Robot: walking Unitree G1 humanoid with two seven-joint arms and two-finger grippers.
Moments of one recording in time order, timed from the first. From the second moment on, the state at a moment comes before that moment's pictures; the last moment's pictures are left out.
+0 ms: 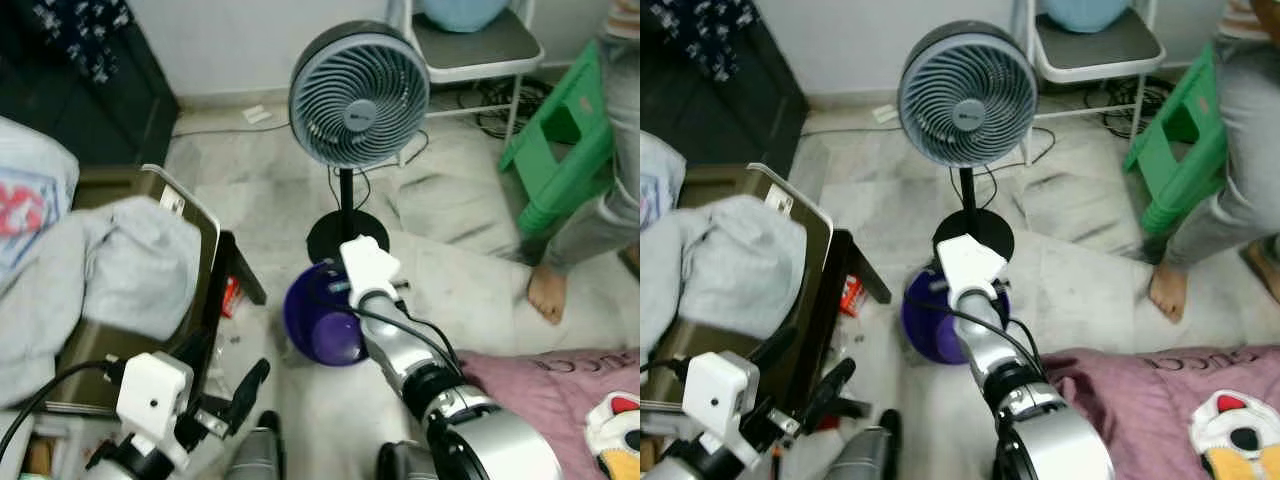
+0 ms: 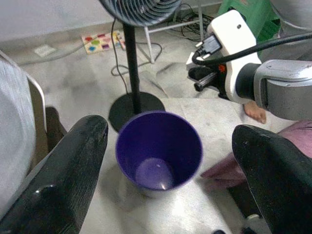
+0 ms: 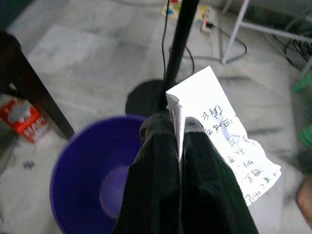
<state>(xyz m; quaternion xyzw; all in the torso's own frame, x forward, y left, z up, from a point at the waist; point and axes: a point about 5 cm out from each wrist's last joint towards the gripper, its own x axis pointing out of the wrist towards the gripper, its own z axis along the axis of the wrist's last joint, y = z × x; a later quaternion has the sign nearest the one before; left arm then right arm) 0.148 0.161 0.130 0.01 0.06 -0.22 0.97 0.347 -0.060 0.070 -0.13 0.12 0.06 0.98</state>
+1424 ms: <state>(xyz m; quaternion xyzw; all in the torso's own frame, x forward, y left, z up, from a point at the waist) 0.127 0.168 0.135 0.00 0.09 -0.25 0.97 0.367 -0.071 0.102 -0.15 0.06 -0.01 0.99</state>
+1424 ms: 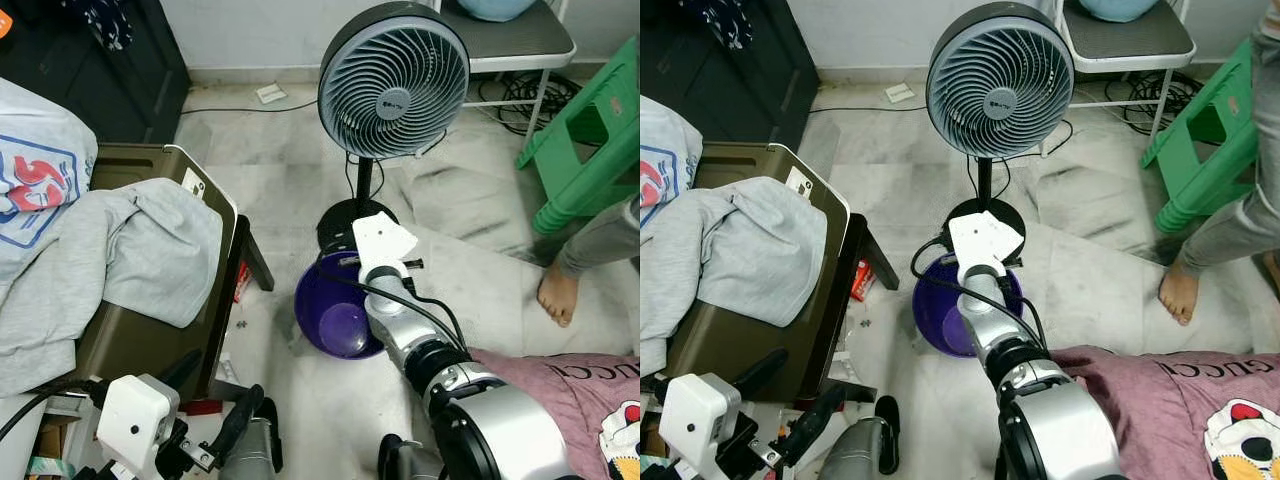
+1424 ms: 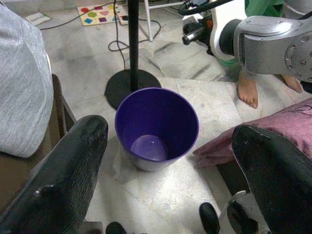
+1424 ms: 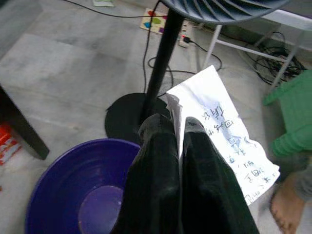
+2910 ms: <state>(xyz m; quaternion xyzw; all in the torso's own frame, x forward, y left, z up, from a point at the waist) 0.195 0.141 0.140 -0.01 -0.01 -0.26 0.97 0.338 -0.102 0.074 -0.12 0.03 0.02 0.99</state>
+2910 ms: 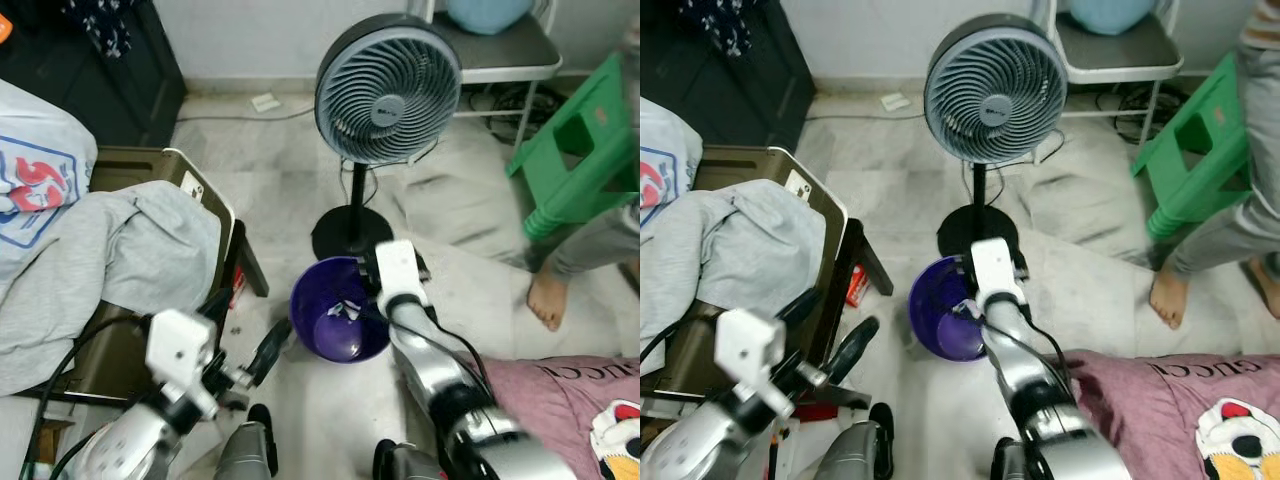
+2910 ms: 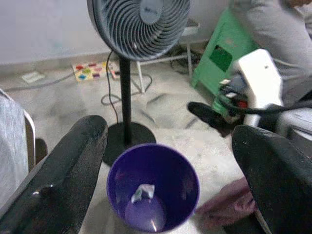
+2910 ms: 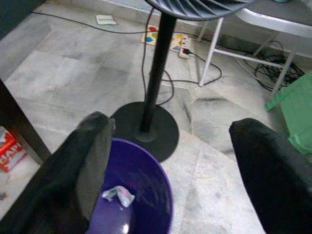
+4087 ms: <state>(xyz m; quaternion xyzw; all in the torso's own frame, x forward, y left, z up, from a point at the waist) 0.281 0.118 0.135 0.00 -0.12 -0.22 0.97 0.307 -0.130 0.117 -0.09 -0.06 0.16 0.98</state>
